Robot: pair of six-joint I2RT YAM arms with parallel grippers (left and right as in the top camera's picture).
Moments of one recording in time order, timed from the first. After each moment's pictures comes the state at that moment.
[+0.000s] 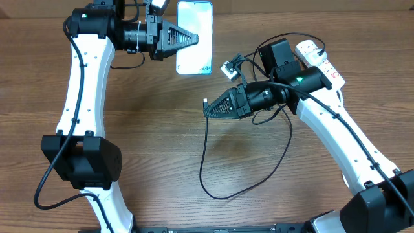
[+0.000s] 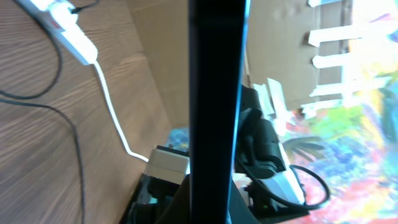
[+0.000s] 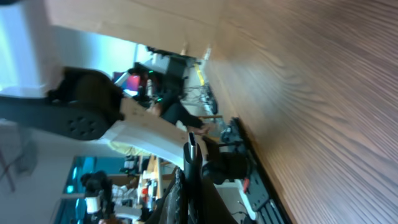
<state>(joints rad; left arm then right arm) -0.05 2.04 2.13 -1.26 1.46 -0.15 0.38 1.64 1.42 -0.87 -1.26 0.20</state>
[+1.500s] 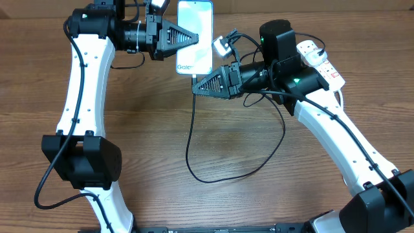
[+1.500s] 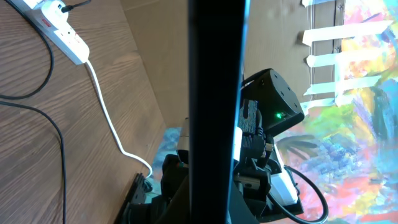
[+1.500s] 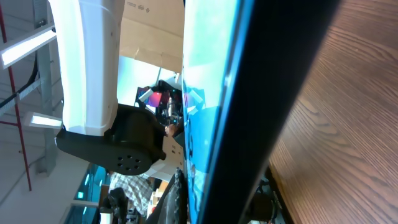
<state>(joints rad) -0.06 2.04 2.13 -1.26 1.49 -0.16 0.40 1.64 1.42 -0.33 -1.30 0.67</state>
